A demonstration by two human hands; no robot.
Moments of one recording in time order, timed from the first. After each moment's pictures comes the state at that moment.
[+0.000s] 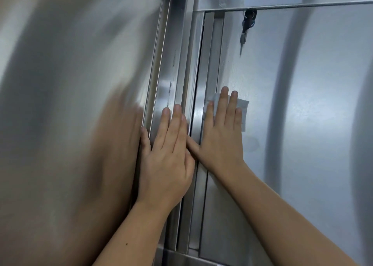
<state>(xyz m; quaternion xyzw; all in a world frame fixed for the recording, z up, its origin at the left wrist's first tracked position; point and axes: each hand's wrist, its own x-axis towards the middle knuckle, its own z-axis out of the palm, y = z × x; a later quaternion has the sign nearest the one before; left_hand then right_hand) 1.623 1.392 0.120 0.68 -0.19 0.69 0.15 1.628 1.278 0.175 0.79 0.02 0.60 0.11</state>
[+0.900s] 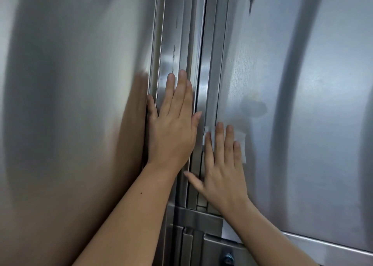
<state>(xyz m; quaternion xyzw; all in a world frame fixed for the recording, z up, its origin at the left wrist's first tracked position) 1.622 1.392 0.120 0.70 -0.18 0.68 0.14 1.620 1.271 0.050 0.80 -0.02 0.56 0.22</state>
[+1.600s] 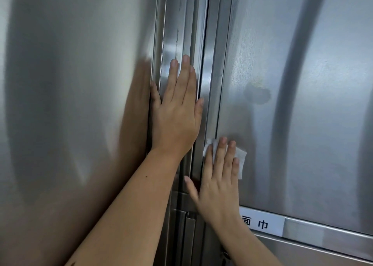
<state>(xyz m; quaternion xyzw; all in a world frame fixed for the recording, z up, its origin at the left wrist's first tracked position) 1.620 1.392 0.118 0.71 -0.17 0.67 0.14 1.611 1.289 0.001 0.83 -0.06 0.54 0.13</state>
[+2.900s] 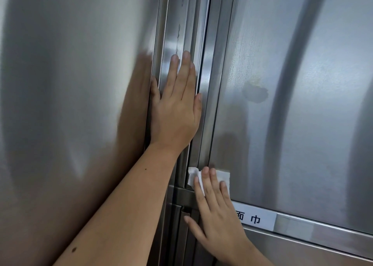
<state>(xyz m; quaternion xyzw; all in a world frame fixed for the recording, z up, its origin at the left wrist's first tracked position) 1.625 1.391 0.117 0.69 -0.17 0.69 0.14 1.584 1.260 -0.048 0.87 0.15 0.45 0.13</state>
